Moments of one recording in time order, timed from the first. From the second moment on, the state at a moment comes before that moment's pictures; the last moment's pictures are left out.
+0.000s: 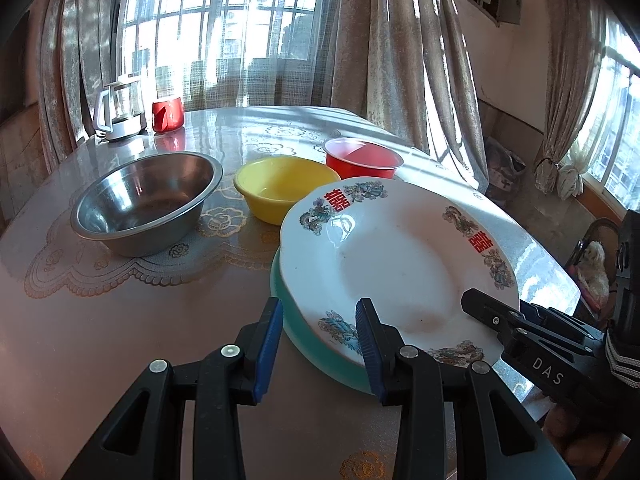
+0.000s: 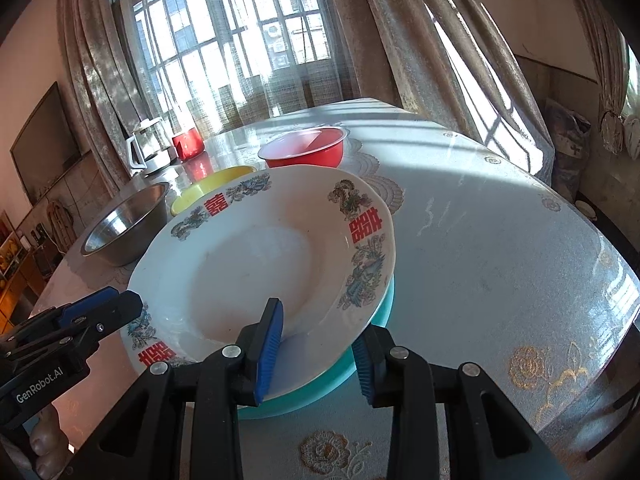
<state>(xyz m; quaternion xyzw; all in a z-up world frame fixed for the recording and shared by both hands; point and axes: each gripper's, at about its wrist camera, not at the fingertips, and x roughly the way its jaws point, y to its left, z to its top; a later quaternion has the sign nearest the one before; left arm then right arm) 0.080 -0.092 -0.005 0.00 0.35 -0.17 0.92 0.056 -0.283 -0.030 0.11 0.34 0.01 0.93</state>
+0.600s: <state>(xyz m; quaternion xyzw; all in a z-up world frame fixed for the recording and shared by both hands) 0.083 -0.085 -0.005 -0.04 0.35 -0.21 0.91 0.049 -0.279 -0.025 0.12 0.35 0.01 0.93</state>
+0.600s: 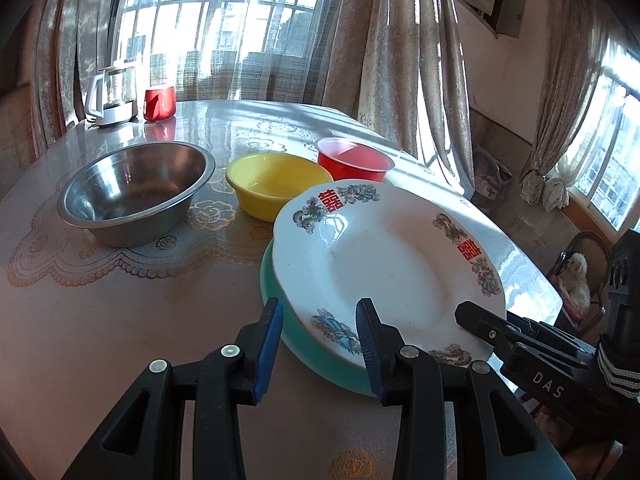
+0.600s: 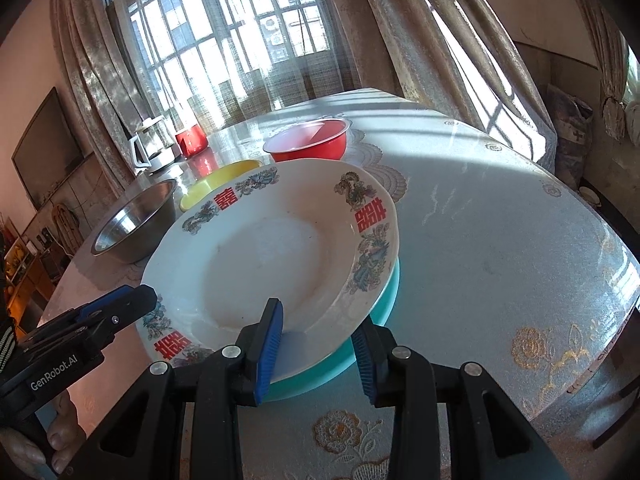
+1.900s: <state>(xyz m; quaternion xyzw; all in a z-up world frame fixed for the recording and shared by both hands) 0.106 -0.099 0.002 -0.08 0.35 -0.24 0.90 0.055 -0.300 -0.016 0.15 0.34 -0.01 0.93</state>
